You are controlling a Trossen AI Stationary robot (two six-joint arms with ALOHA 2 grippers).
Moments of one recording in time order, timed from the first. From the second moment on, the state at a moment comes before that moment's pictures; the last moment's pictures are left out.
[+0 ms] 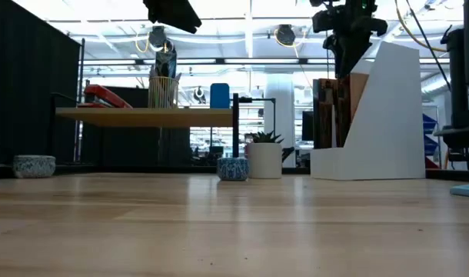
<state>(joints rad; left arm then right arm) 0.14 1.21 1.23 -0.58 -0.29 0.04 -0.47 1.39 1.46 -1.31 0.13 -0.48</state>
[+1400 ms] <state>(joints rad) 0.14 1.21 1.23 -0.58 -0.29 0.04 -0.47 1.39 1.85 -1.37 0.12 -0.48</state>
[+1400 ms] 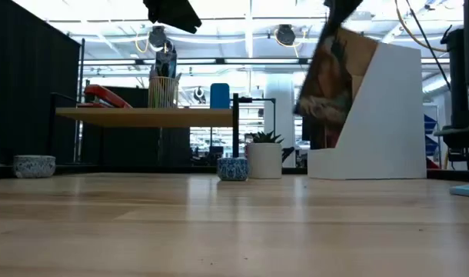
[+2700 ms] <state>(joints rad) 0.14 1.21 1.23 -0.56 -0.29 0.07 0.06 1.40 1.51 -1.40 -0.61 0.27</state>
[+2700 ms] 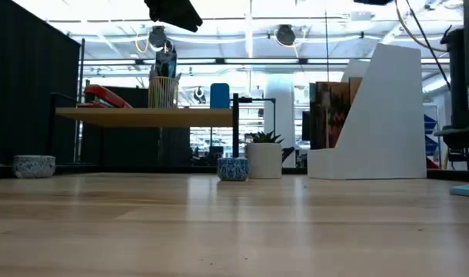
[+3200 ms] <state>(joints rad) 0.14 1.21 1.23 -0.56 -0.29 0.07 0.07 1.40 0.96 -1.15 -0.75 0.00</state>
